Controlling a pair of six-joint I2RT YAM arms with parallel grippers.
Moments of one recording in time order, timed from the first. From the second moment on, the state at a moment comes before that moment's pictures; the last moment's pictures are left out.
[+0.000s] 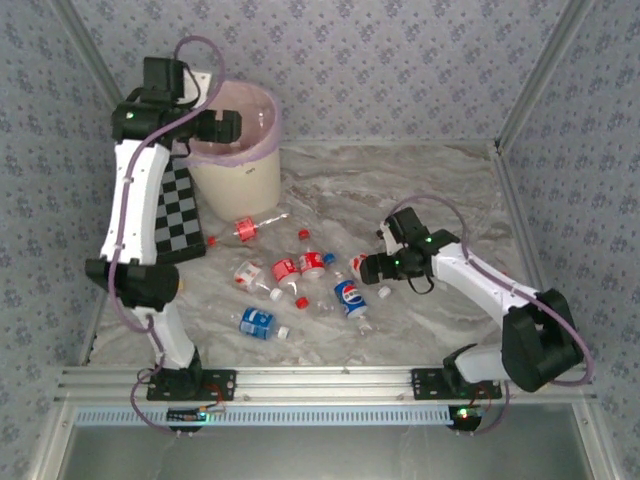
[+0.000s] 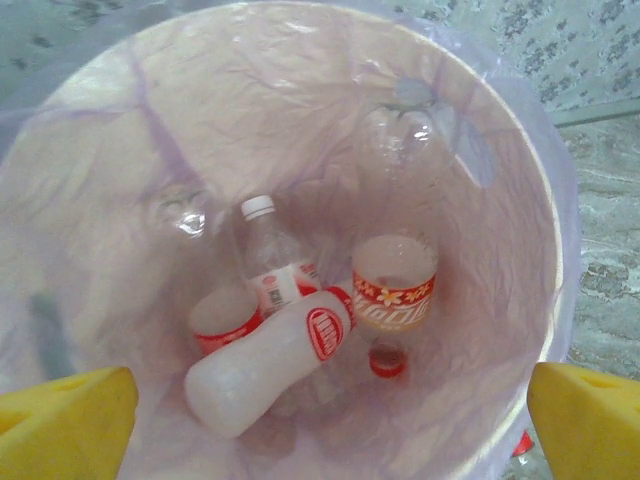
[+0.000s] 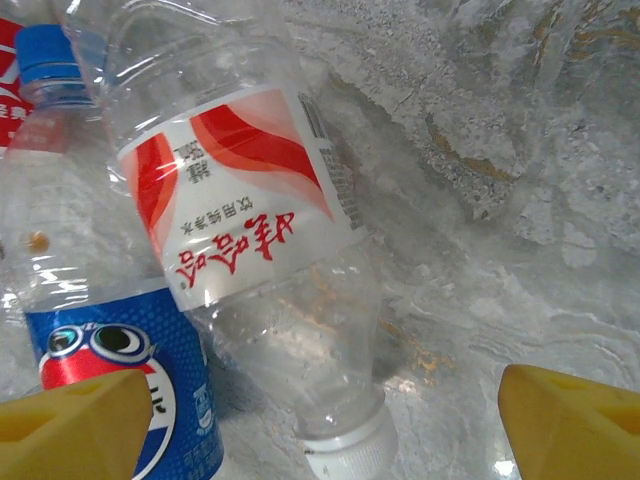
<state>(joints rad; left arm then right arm) -0.14 1.81 2.31 -1.19 0.07 0.00 0.48 1.36 0.88 -0.70 -0.15 0.25</state>
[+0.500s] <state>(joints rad) 0.05 1.43 1.46 -0.72 0.19 -0.25 0.47 1.47 0.90 -0.63 -0.16 0.25</state>
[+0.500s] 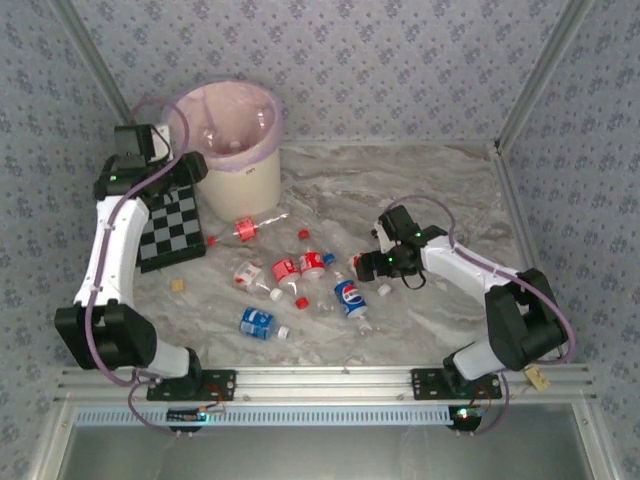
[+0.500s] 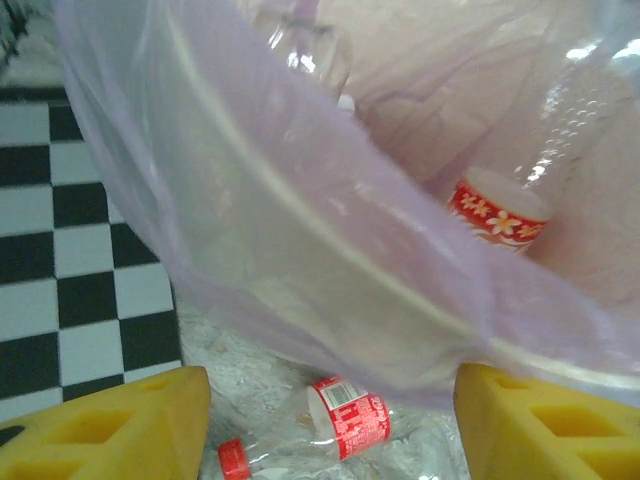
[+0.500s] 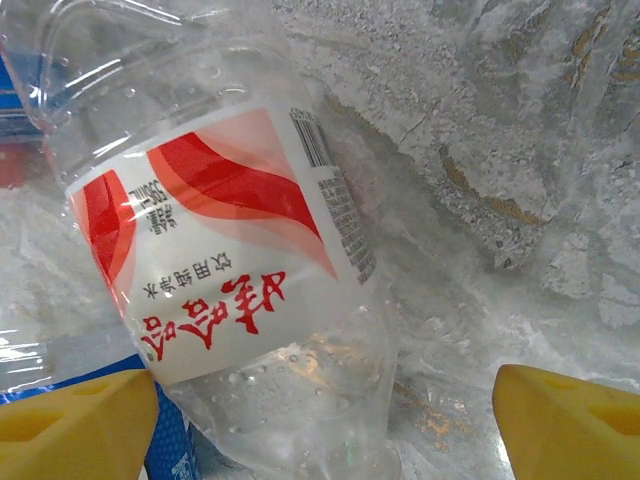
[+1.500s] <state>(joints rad) 0.02 1.00 1.16 -0.63 0.17 -0.40 0.41 1.55 0.90 -0.57 -0.20 0.22</state>
